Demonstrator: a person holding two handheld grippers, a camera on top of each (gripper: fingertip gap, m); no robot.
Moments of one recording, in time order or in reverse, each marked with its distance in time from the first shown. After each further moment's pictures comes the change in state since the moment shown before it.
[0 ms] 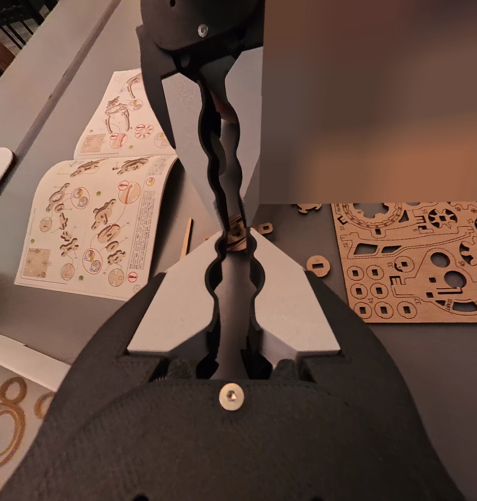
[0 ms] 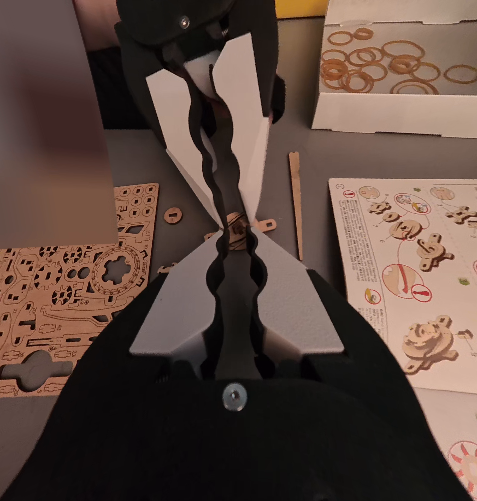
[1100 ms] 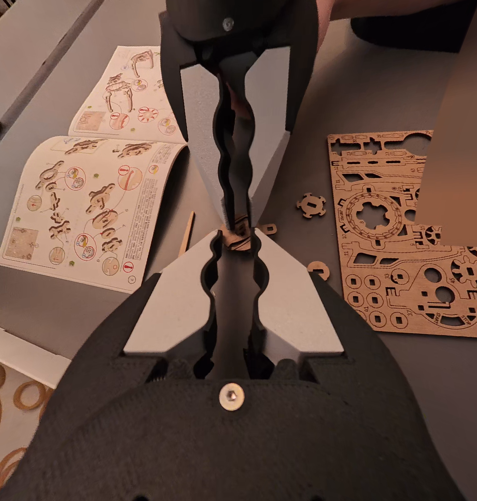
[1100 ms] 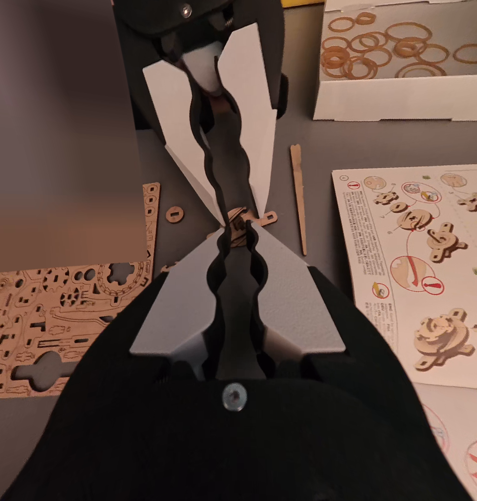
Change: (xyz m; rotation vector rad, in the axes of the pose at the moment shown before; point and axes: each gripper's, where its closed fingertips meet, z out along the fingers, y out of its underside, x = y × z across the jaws) left arm -0.003 0.002 0.001 -0.029 0.011 -0.114; right arm -0.001 0.003 0.001 -0.008 -0.014 0.050
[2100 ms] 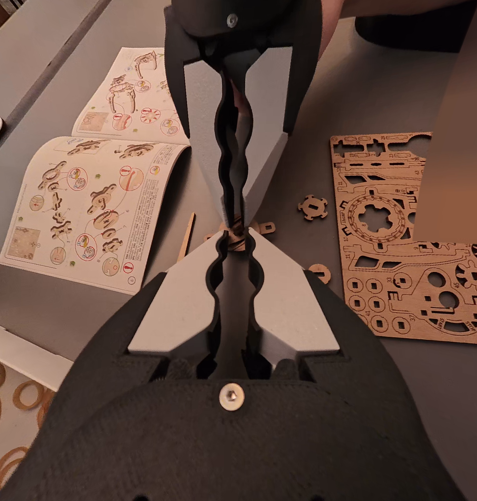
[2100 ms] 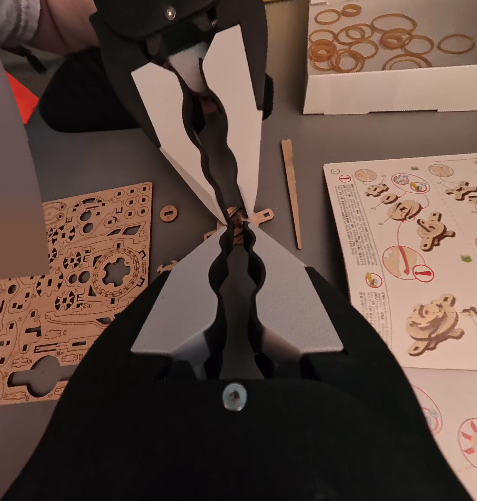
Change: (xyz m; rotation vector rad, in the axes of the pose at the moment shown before) left arm 0.000 0.000 0.002 0.006 -0.015 -0.005; right arm 0.004 0.002 -0.002 -0.011 0.043 0.016
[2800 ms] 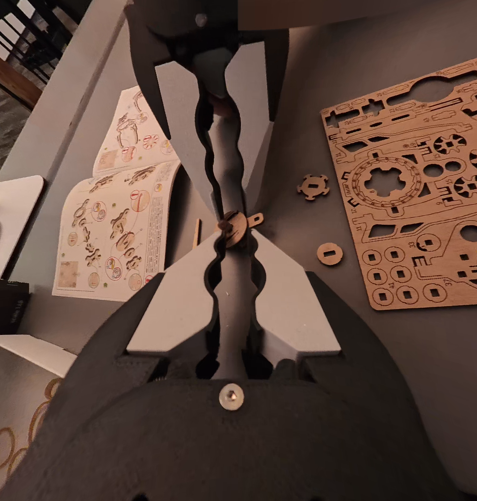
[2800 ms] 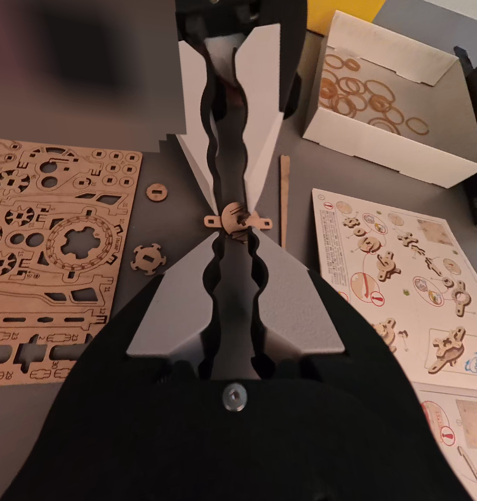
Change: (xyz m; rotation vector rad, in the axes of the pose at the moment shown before) left arm 0.001 0.003 -0.003 0.026 -0.037 0.254; right arm 0.005 -0.001 -0.002 -0.002 0.092 -0.314
